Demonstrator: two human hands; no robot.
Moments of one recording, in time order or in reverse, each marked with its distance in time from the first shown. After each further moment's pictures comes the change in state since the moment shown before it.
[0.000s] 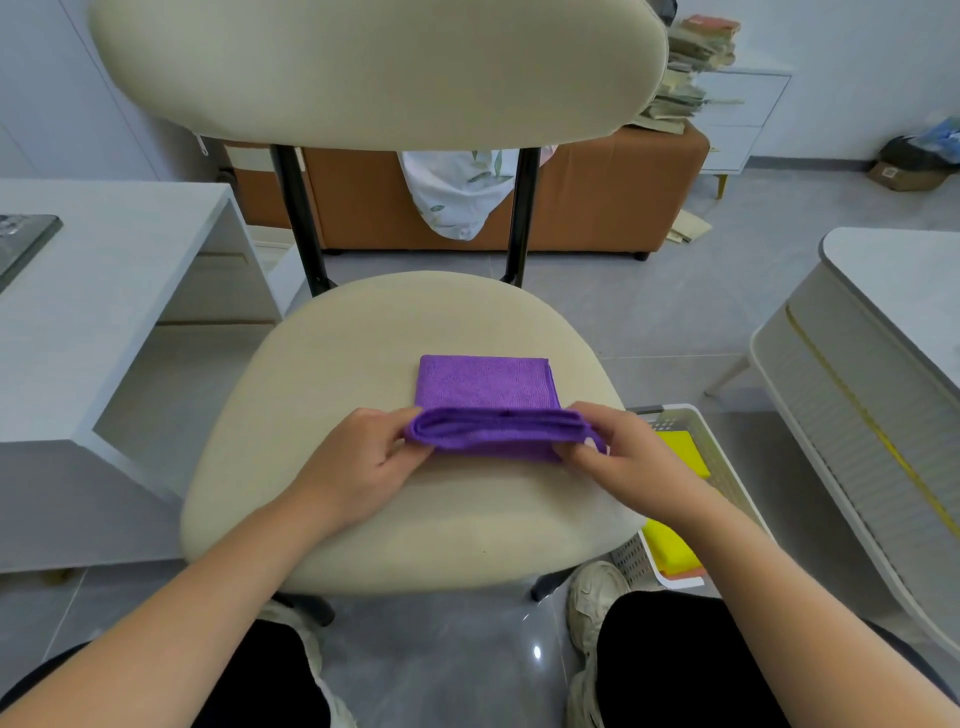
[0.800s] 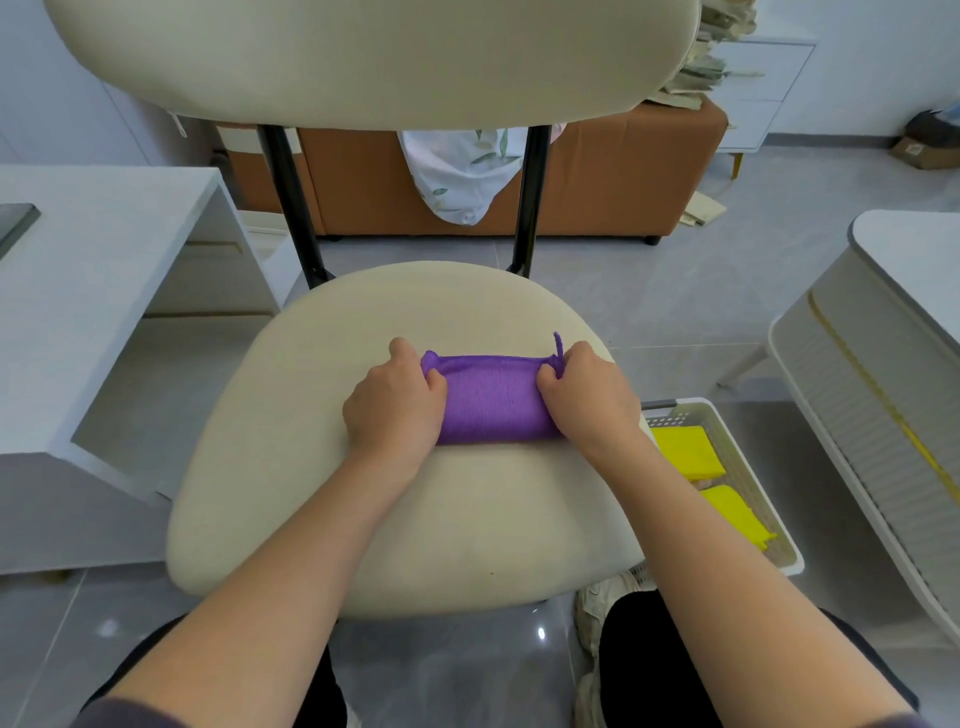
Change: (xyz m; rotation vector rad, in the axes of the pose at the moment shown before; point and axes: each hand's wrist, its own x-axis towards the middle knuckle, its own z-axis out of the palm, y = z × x) left_hand 0.069 0.010 0.029 0.452 0.224 -0.631; right_hand 0.088 -0.005 0.028 -0.469 0.335 0.531
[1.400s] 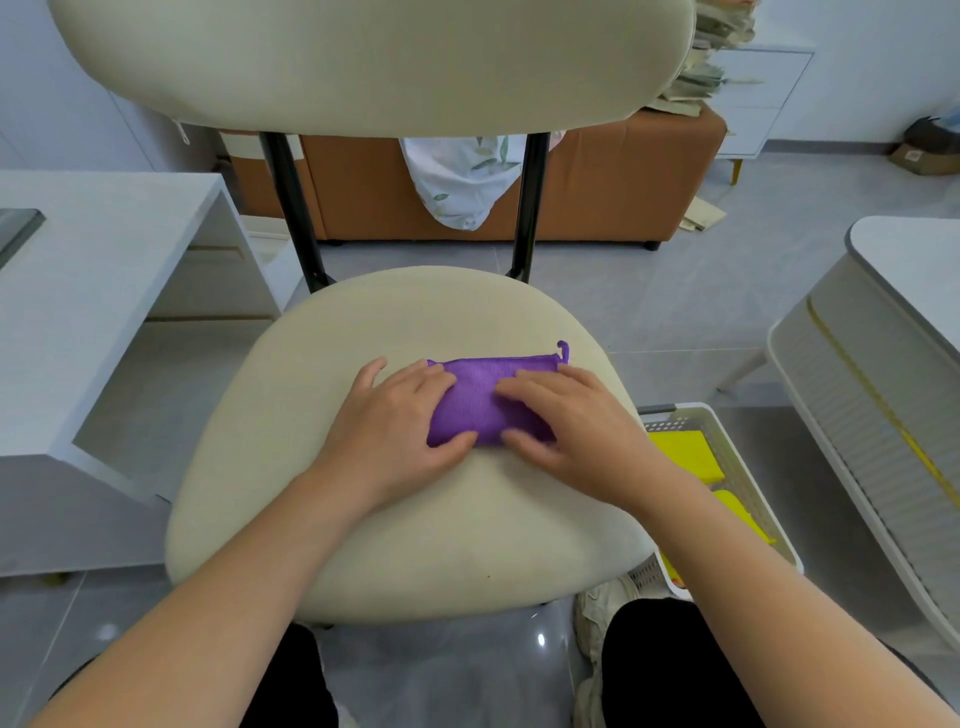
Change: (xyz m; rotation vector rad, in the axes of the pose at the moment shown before) left_hand -0.010 -0.031 -0.008 0.137 -0.080 0.649; right_hand -0.020 0.029 -0.009 -0.146 -0.016 -0.907
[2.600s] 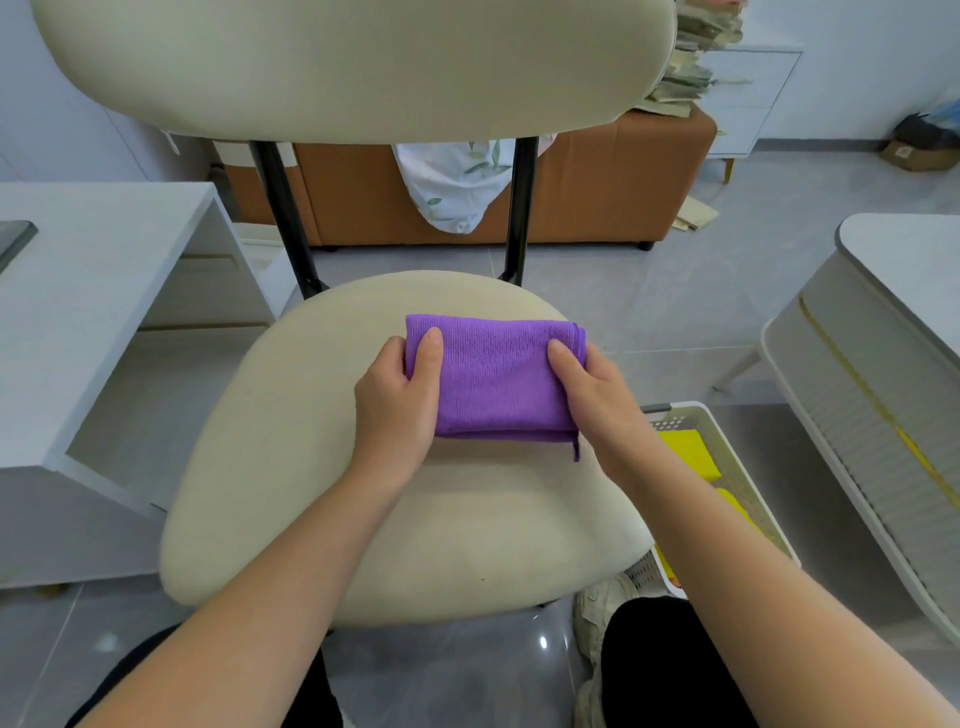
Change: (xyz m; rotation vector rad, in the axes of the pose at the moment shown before) left_hand 0.024 0.040 -0.020 -0.849 0.393 -0.624; right_hand 0.018 -0.007 -0.014 1.089 0.262 0.785
